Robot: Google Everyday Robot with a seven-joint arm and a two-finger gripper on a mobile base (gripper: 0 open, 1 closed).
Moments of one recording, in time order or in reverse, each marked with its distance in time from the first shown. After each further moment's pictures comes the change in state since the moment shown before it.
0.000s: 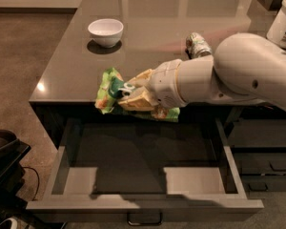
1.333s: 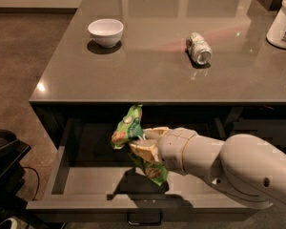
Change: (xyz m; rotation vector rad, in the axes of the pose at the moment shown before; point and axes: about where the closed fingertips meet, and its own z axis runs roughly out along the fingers) arm 0.096 0.073 0.003 0.218 -0.044 0.375
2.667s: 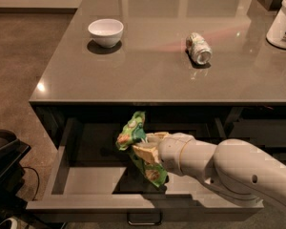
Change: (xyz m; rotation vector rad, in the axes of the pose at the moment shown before) arm 0.034 -0.016 0.024 0.014 0.011 0.070
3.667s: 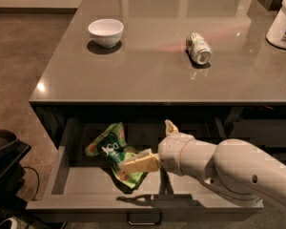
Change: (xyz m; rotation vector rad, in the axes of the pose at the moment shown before) arm 0.000 0.000 0.000 0.000 0.000 0.000
